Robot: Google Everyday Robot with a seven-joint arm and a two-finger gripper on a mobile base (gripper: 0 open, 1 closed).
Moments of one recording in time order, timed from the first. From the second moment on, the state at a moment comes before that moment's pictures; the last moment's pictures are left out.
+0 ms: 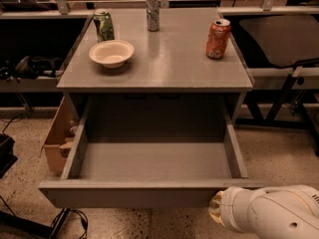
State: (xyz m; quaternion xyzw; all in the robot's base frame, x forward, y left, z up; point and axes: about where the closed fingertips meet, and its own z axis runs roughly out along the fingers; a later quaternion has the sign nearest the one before) arm 0.368 -0.163 0.622 -0.62 0.75 -0.05 0.23
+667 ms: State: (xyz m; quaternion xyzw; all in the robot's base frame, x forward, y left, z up) arm 0.402 -0.153 0.616 -0.62 0.74 -0.04 0.26
